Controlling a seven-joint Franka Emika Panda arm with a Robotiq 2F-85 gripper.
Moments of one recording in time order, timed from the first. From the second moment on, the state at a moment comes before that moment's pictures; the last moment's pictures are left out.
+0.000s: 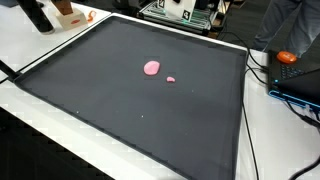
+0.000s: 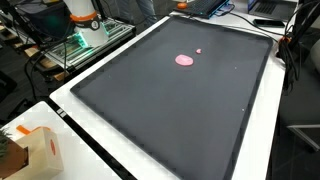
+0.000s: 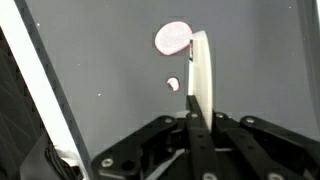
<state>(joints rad) 0.20 0.03 0.21 -1.95 -0.22 1.97 -0.79</state>
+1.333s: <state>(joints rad) 0.16 0.11 0.19 -2.14 -0.19 2.20 -0.84</state>
